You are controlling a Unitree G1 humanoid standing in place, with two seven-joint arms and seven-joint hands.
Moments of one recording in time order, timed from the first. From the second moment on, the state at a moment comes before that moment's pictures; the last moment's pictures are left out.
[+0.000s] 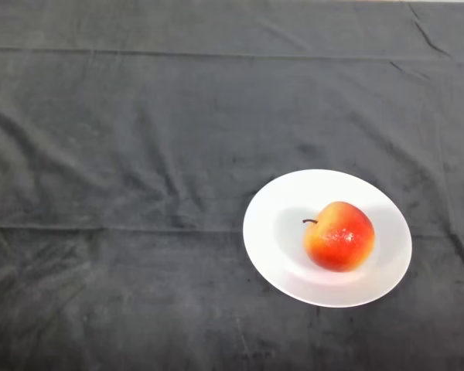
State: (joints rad) left arm -0.56 0.65 0.61 1.23 -0.72 -0.36 0.04; right arm -0.65 -0.49 -0.95 1.22 0.88 0.20 0.40
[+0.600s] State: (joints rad) left arm -0.56 0.65 0.64 1.23 -0.71 -0.34 0.01; right arm -0.65 -0.49 -0.95 1.22 0.88 0.20 0.40
